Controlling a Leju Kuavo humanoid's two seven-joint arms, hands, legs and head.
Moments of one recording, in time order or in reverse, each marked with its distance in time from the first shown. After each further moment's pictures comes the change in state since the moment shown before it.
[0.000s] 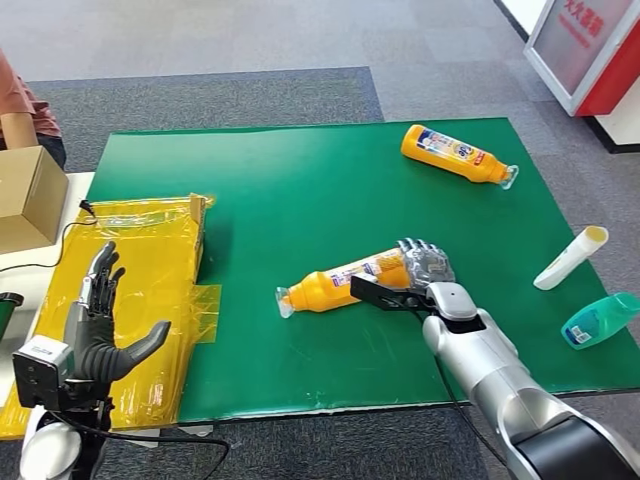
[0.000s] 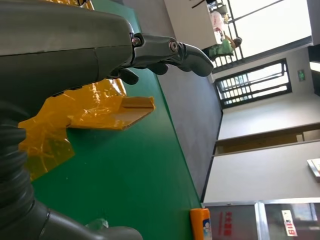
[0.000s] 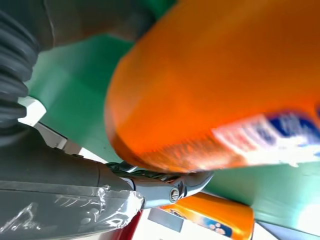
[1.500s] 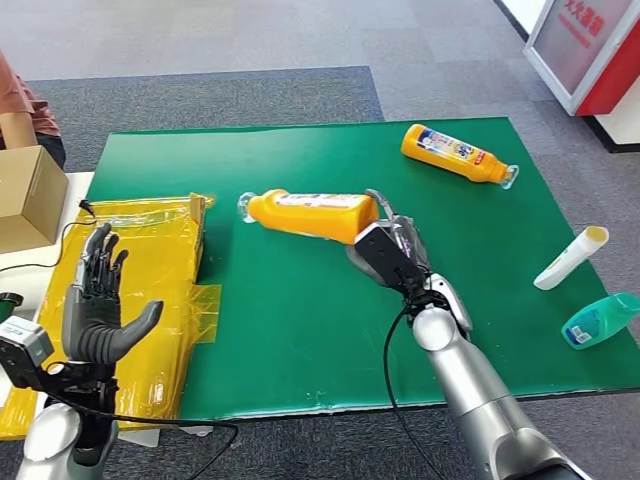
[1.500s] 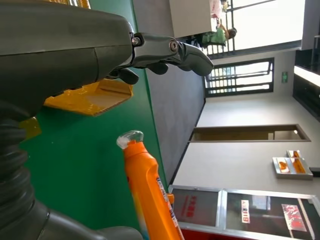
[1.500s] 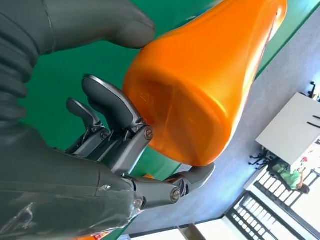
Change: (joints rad) left arm -0.074 -0.001 -0.028 0.038 0.193 -0.010 -0.003; right arm 0.179 0.090 -0.151 -0.477 -0.673 -0.069 -0.327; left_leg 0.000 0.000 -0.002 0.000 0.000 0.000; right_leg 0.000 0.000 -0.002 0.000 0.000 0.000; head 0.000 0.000
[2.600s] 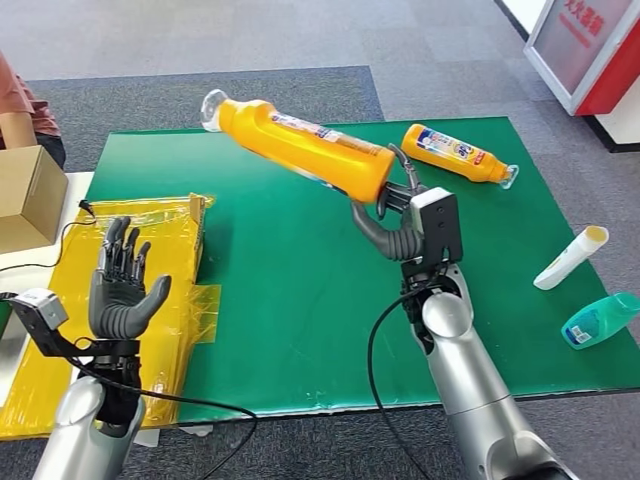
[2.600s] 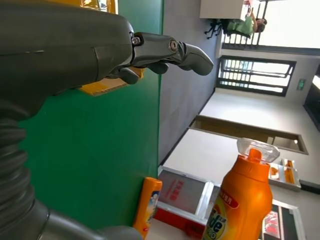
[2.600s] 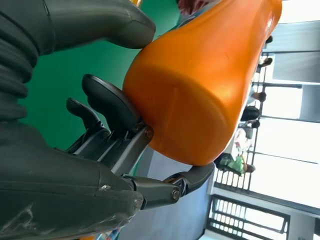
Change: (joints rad) left arm -0.127 -0.029 -0.043 0.206 0.219 0.024 -0.013; right arm 0.002 0.052 -0.024 -0.171 -0.445 -0.006 -0.090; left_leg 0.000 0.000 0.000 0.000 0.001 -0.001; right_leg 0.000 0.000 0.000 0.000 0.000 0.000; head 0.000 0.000
